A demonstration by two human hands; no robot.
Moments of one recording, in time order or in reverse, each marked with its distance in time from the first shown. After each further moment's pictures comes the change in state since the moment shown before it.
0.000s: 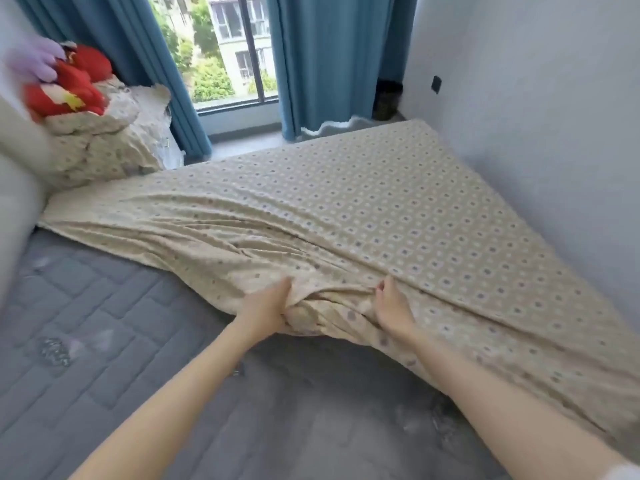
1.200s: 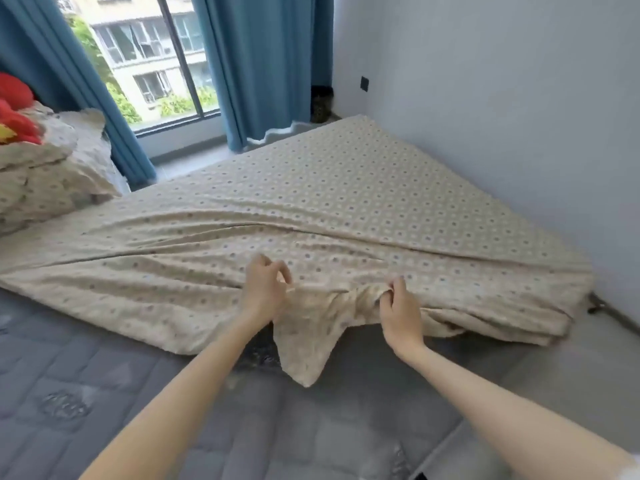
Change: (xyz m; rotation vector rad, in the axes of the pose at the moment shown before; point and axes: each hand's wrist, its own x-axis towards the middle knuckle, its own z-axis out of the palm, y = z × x) left_hand -0.080 -0.123 -0.041 -0.416 0.225 0.072; right_hand -0.162 -0.057 0.140 0.092 0.514 -0.109
